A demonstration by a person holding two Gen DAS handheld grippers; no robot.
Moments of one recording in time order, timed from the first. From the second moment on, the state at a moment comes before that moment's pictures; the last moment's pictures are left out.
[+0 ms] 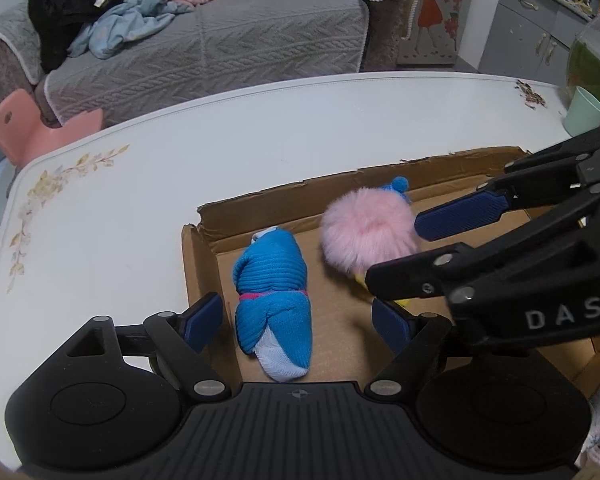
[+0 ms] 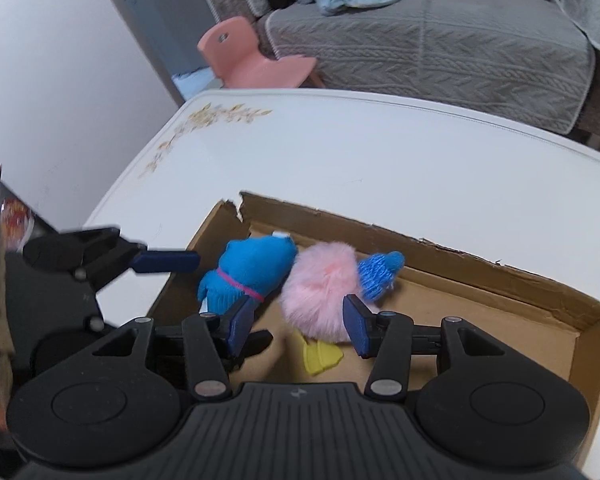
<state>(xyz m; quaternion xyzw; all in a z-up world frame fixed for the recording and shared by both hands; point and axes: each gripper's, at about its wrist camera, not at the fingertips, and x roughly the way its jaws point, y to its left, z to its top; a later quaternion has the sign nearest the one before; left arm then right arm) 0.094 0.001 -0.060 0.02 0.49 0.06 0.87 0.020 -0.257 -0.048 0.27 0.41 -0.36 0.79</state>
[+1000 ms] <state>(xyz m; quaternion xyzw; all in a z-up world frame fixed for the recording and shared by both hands) -0.051 -0.029 -0.065 0.03 0.62 0.03 0.78 -0.104 -0.107 -0.011 0.29 0.37 -0.48 0.74</state>
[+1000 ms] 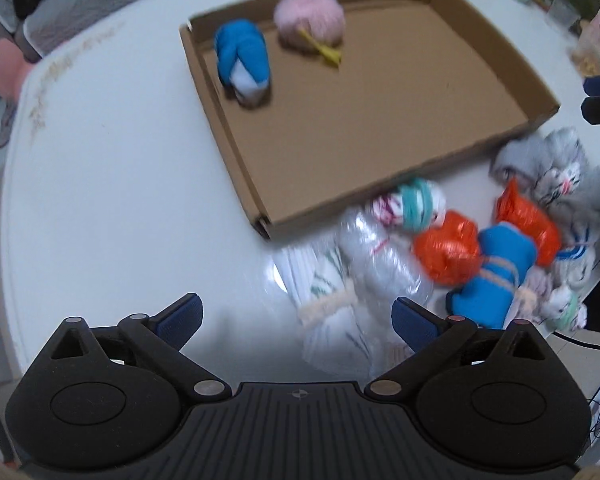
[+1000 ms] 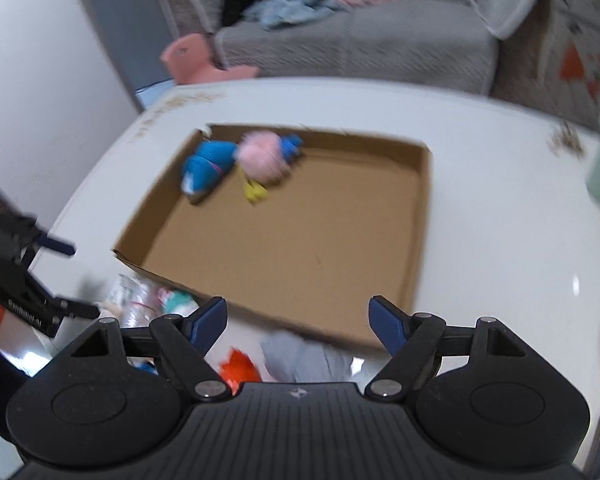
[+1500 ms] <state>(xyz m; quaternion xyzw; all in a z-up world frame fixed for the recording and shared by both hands) -0.051 -0.011 -0.107 0.07 0.65 0.10 0.75 -0.074 -0.116 -0.049 0.29 0.42 -0.45 0.73</state>
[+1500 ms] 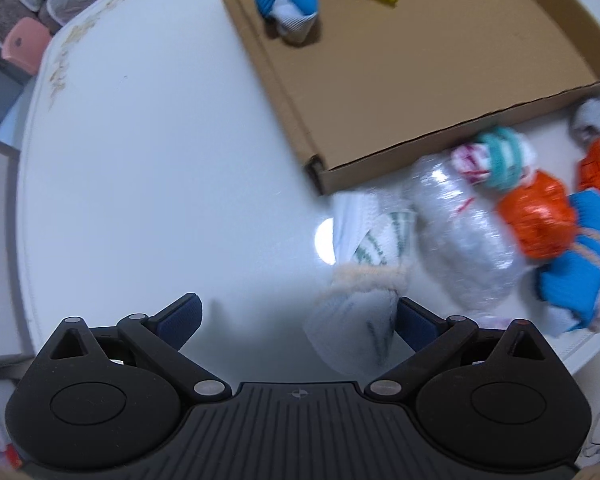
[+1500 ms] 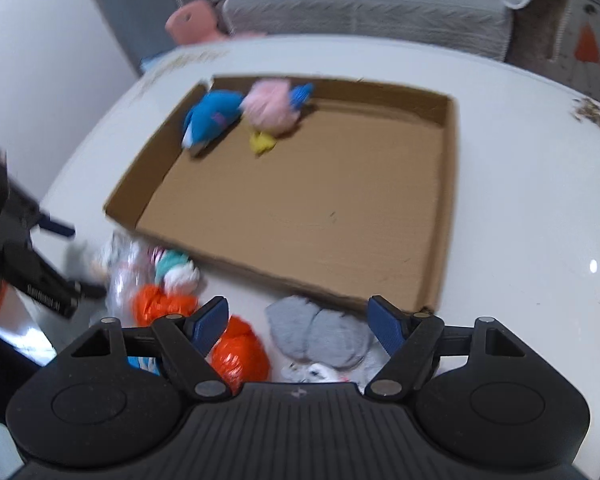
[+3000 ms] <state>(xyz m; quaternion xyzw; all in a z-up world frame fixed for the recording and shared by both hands) -0.058 -0.021 -0.063 -0.02 0.60 0.08 0.80 -0.063 -0.121 -0.063 0.32 0.44 -0.44 0.71</state>
